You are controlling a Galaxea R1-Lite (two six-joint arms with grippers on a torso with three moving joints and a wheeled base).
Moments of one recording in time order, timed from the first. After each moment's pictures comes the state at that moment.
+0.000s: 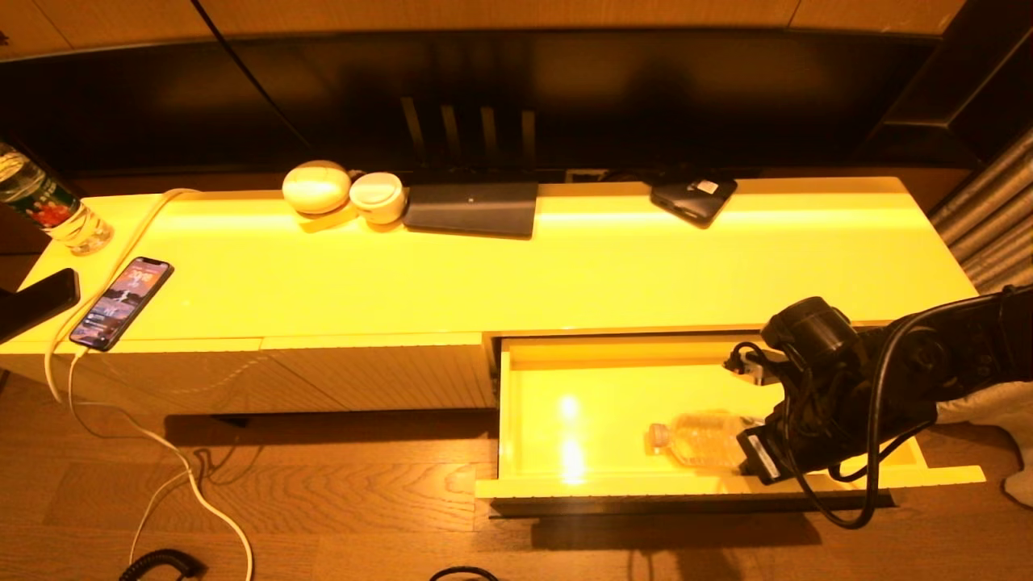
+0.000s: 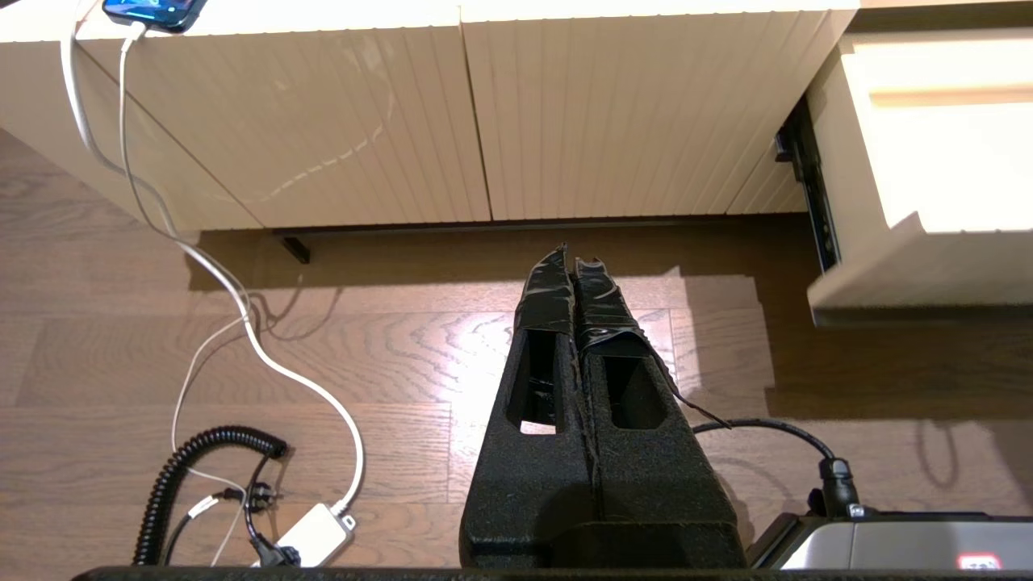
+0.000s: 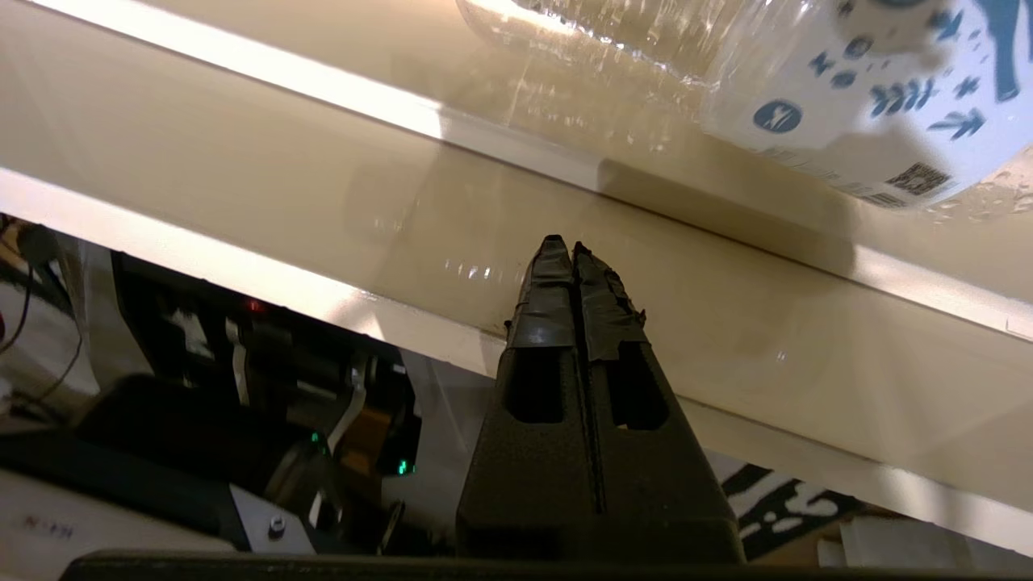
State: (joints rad) left arm 0.00 0.00 0.00 0.00 0.00 0.01; right arm 0.27 1.87 -1.06 0.43 0.10 0.04
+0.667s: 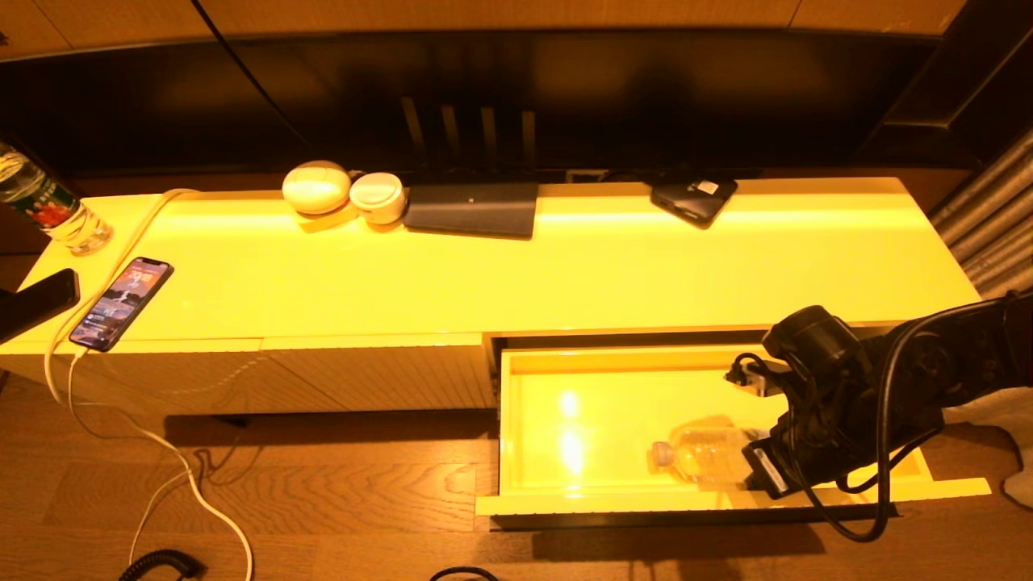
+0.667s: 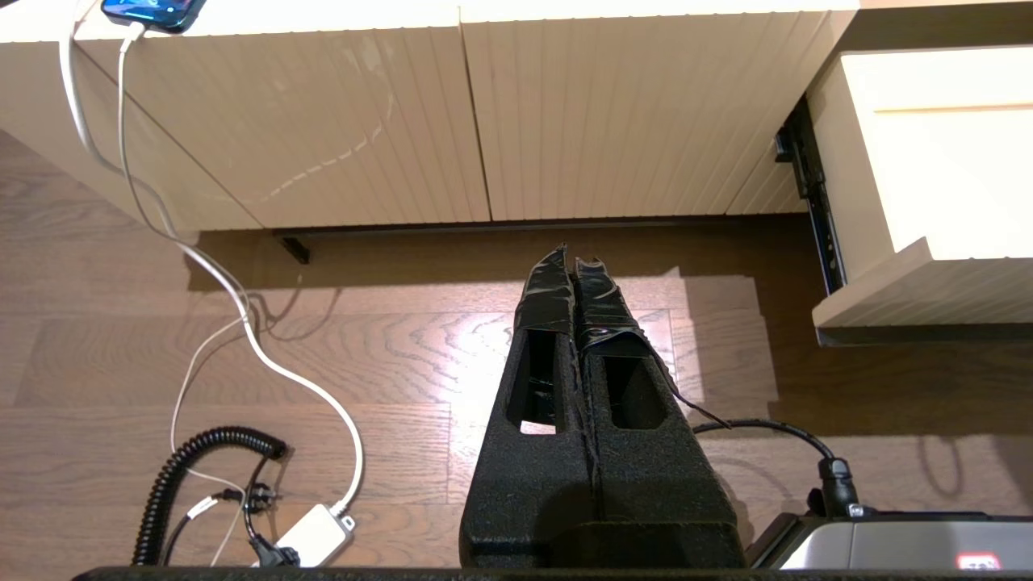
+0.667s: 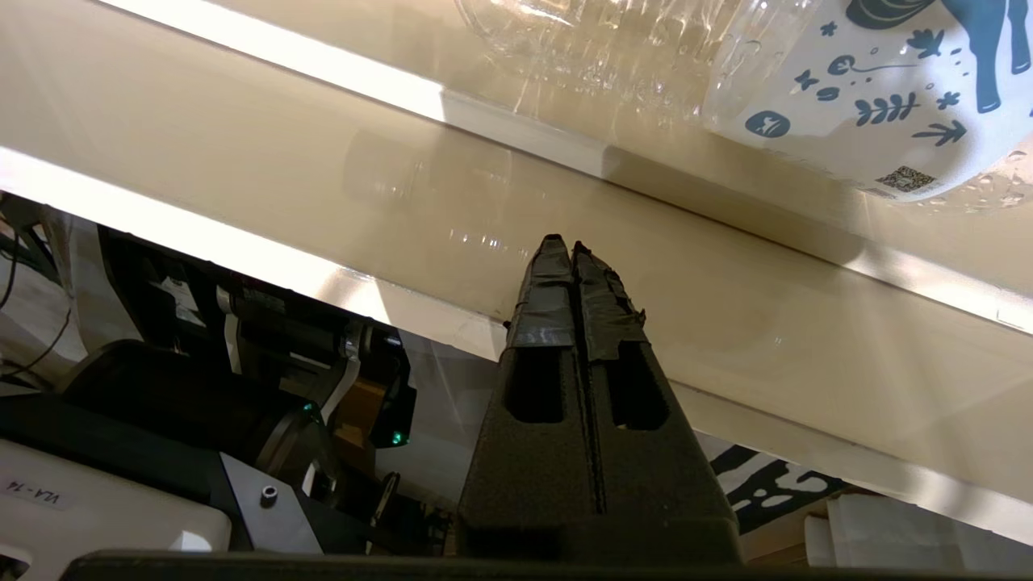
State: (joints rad) left arm 0.00 0.00 0.00 0.00 0.00 0.01; right arm 0.27 1.86 -1.04 0.45 0.10 0.02
